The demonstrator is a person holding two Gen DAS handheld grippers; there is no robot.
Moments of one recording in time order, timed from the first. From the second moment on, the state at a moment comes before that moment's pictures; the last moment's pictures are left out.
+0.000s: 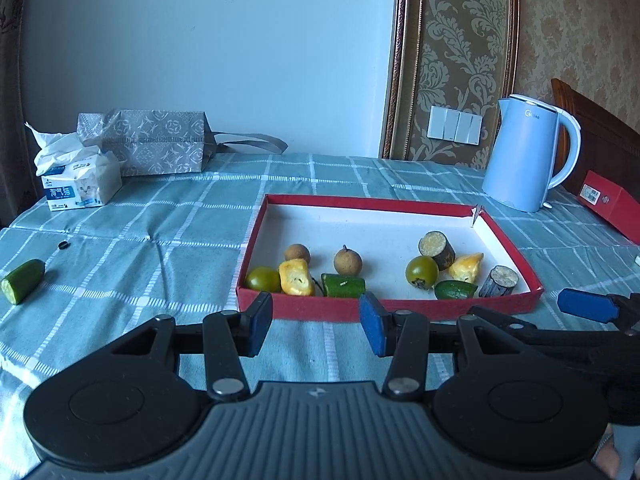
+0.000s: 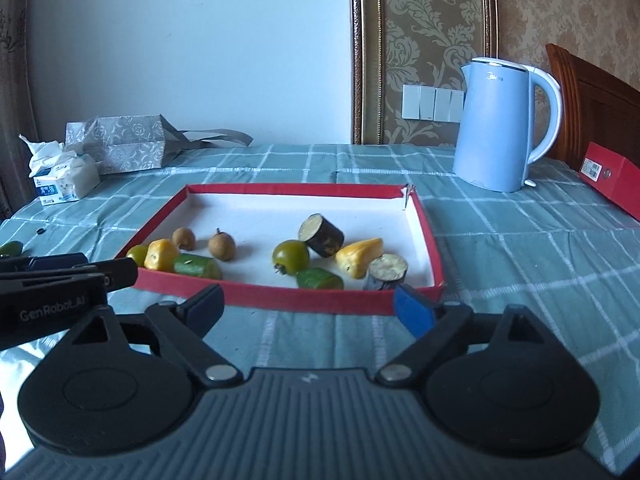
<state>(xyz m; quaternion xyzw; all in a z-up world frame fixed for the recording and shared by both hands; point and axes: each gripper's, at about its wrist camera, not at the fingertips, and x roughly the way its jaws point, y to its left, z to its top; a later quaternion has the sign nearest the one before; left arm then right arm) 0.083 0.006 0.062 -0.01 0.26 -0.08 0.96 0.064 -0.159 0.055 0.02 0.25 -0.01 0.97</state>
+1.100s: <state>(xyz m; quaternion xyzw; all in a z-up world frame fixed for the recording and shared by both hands) 0.044 -0.006 0.077 0.03 0.22 -0.06 0.97 0.039 -0.158 0.050 0.04 0.23 -0.09 0.97</state>
